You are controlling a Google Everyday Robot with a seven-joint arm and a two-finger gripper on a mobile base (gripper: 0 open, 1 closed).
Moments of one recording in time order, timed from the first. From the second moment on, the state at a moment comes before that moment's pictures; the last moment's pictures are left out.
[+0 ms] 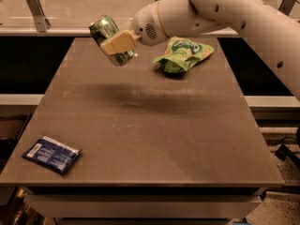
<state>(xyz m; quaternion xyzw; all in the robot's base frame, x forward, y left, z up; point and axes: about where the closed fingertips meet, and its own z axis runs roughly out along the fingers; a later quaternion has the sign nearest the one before) 0.617 0.082 0.963 -0.51 0.68 0.31 0.42</state>
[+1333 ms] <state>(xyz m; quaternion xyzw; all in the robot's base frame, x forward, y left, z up) 0.624 0.100 0.902 -0.51 0.65 0.40 0.40</state>
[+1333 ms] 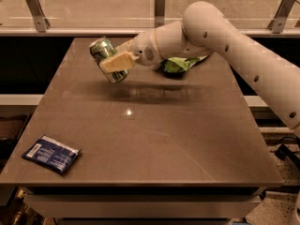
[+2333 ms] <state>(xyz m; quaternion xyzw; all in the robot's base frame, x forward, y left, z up) 0.588 0.117 0.873 -0.50 0.61 0.43 0.43</state>
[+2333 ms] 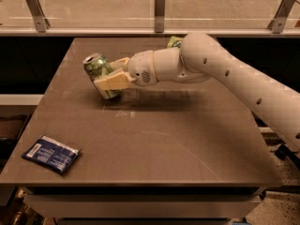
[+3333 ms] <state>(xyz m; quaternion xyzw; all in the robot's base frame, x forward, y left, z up) 0.587 0.129 0.859 -0.50 0.57 0.47 0.45</state>
